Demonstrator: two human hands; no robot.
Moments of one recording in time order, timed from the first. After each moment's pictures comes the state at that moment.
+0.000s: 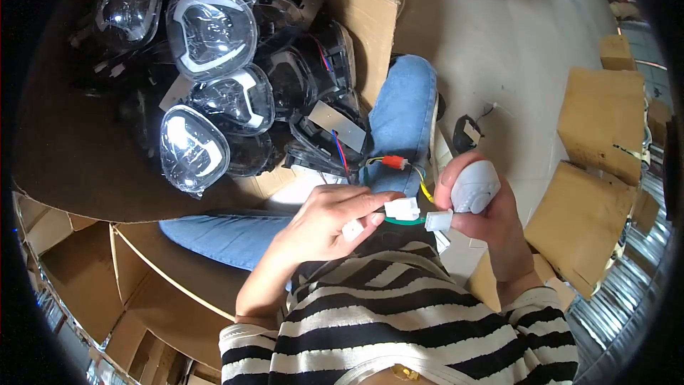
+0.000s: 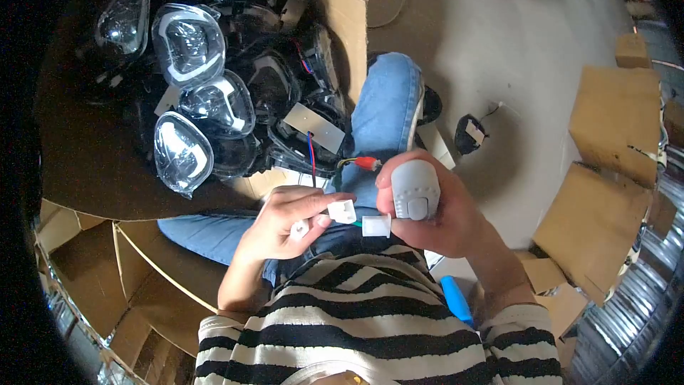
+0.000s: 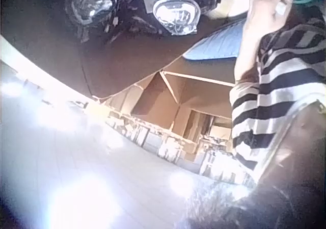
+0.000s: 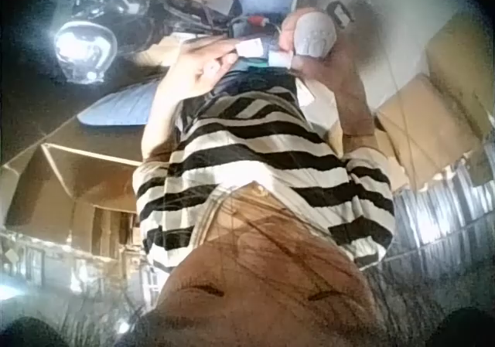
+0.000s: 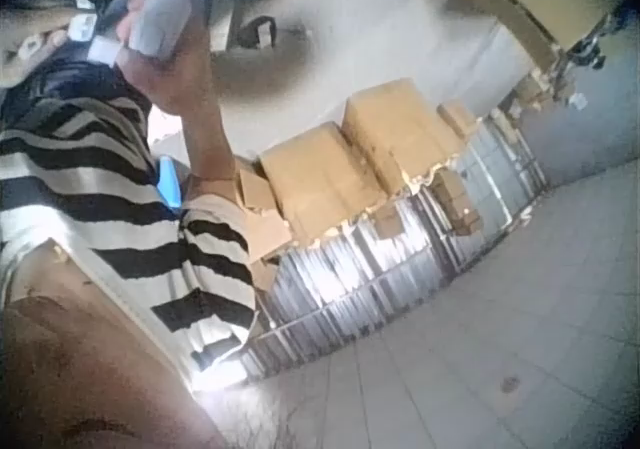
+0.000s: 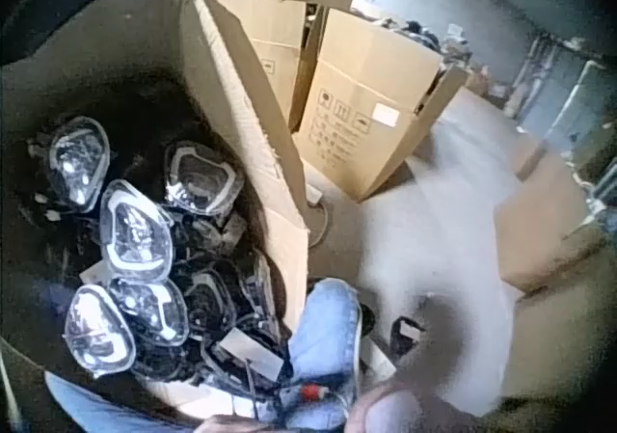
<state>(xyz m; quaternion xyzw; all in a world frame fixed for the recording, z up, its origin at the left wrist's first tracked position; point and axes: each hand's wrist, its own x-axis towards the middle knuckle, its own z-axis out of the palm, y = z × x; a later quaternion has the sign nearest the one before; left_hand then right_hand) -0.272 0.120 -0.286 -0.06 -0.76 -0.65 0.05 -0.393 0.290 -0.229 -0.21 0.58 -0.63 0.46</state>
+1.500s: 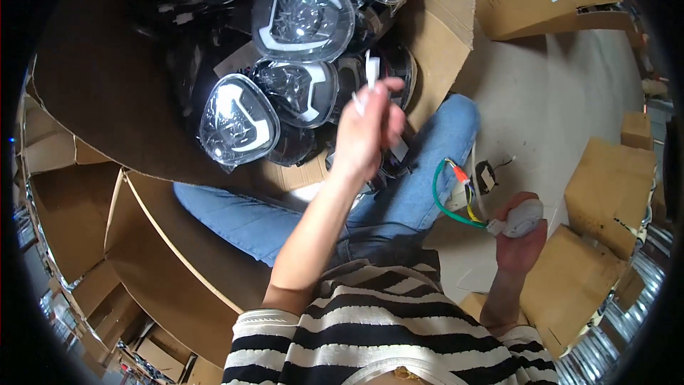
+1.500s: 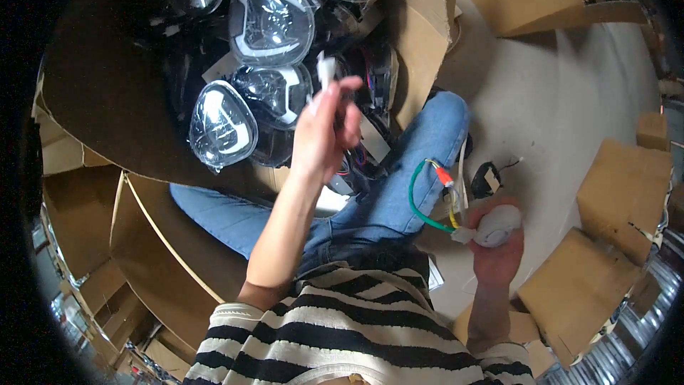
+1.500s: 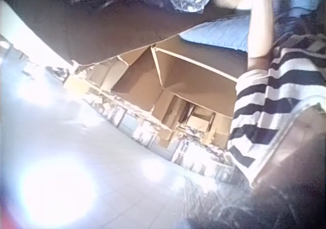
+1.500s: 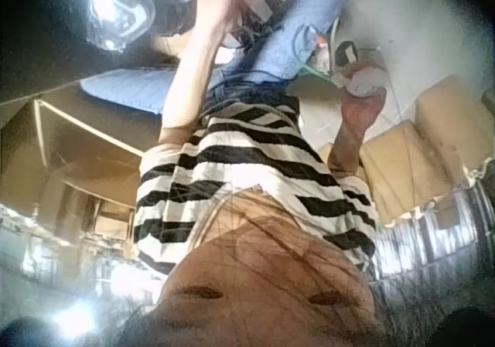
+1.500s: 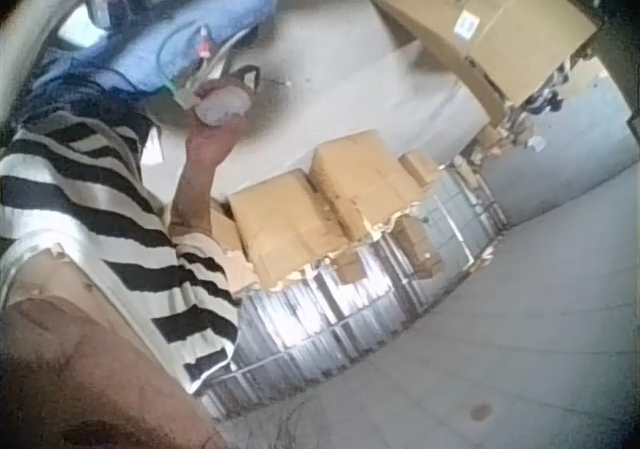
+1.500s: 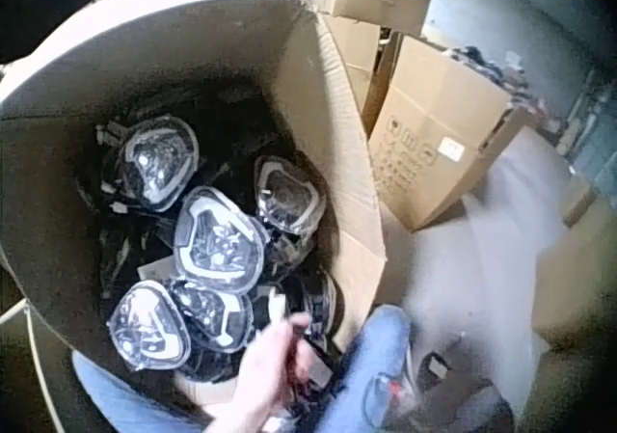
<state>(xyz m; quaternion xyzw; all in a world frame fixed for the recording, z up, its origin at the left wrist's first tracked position) -0.329 0.084 -0.317 0.30 -0.31 -0.88 0.18 -0.383 0.304 -0.238 0.07 0.59 -0.77 0.25</state>
